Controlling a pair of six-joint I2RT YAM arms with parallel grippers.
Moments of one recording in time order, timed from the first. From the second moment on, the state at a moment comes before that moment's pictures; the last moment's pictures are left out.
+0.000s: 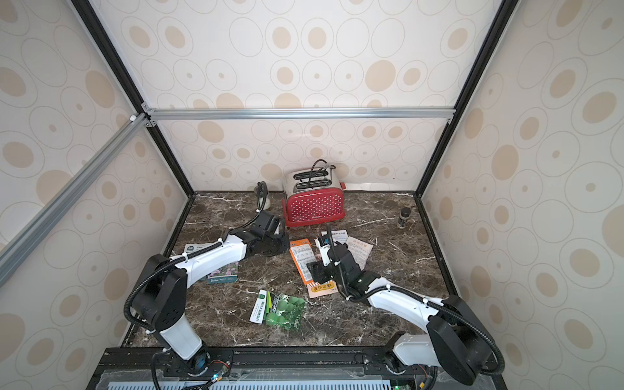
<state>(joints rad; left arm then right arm) -0.57 1.71 1.21 -0.42 0.09 -0.76 0.76 1.27 0.59 0.14 0.03 0.23</state>
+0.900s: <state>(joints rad) -0.56 1.71 1.25 -0.42 0.12 -0.79 1.05 1.72 0.42 0.98 0.64 -0.09</state>
